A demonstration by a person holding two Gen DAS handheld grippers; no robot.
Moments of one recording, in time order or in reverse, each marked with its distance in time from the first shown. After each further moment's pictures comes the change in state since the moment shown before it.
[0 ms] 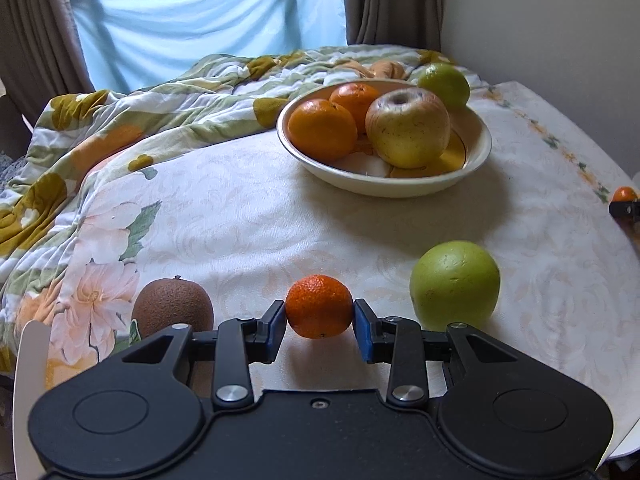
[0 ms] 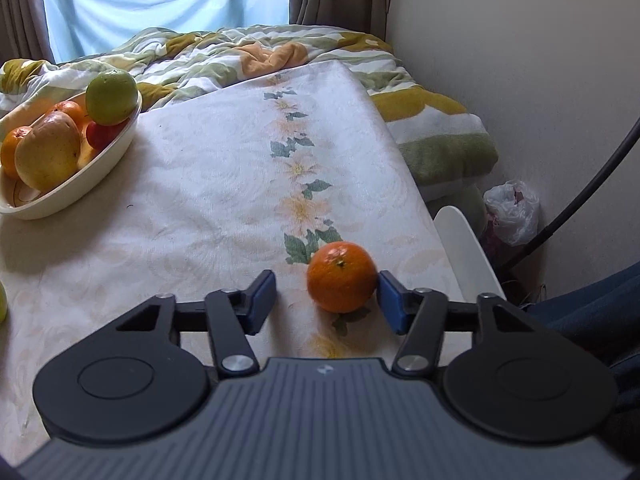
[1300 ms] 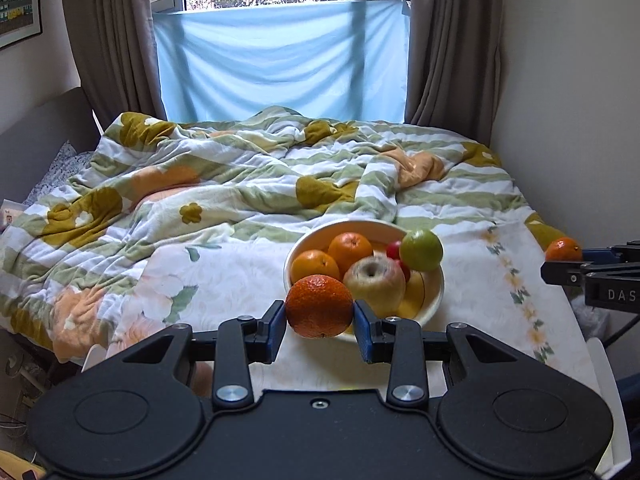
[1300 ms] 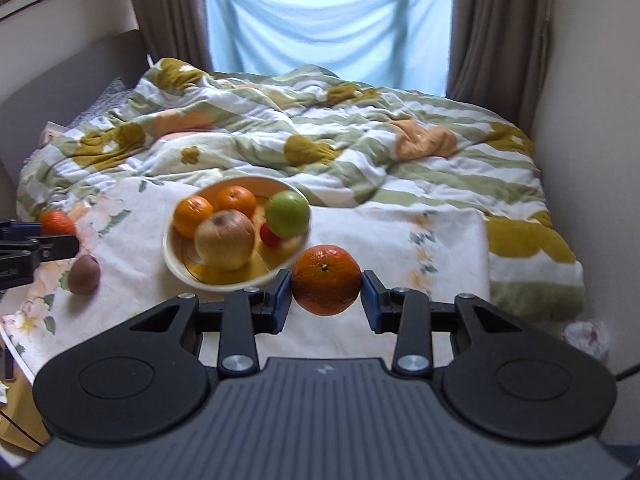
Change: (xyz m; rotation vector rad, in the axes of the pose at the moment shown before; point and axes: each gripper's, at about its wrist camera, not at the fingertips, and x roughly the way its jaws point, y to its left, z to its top) left arm -0.106 -0.046 0.100 -0.220 -0.124 0.125; right arm -0.094 0.026 0.112 -0.295 -0.107 0.422
